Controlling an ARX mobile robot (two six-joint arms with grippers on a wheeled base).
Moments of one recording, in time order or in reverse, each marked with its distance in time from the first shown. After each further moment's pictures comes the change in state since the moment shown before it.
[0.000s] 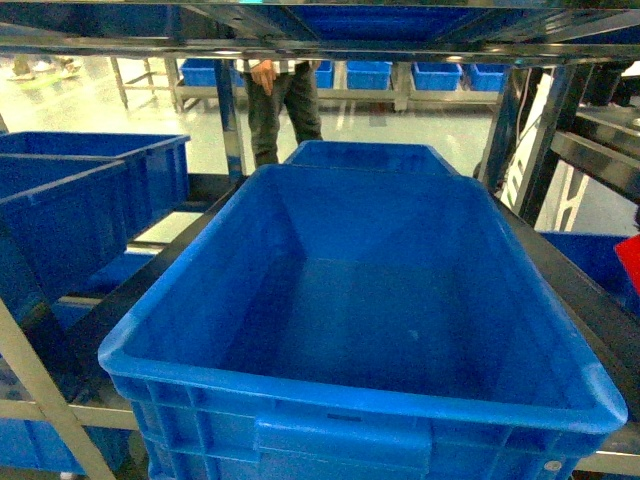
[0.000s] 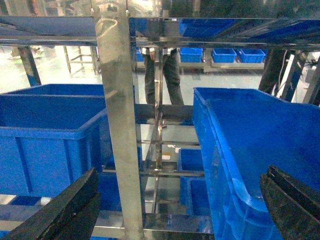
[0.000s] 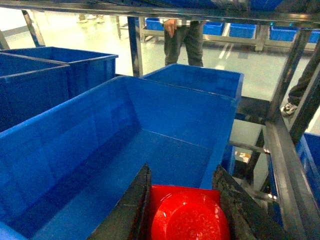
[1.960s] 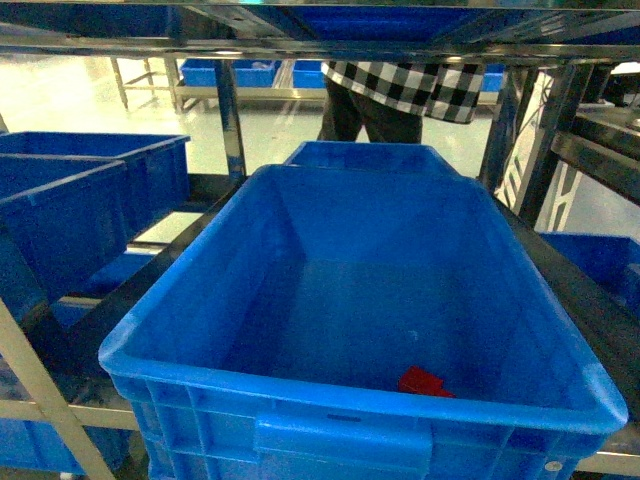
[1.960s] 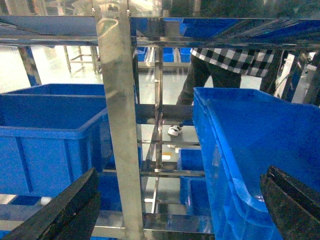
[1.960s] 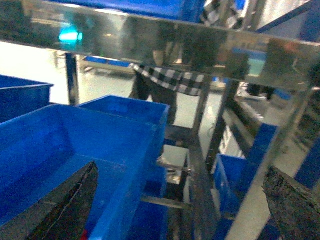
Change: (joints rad) left arm 0.000 0.000 0.000 0.000 0.000 0.000; right arm -0.135 -0.676 -0.153 -0.368 0.102 -0.132
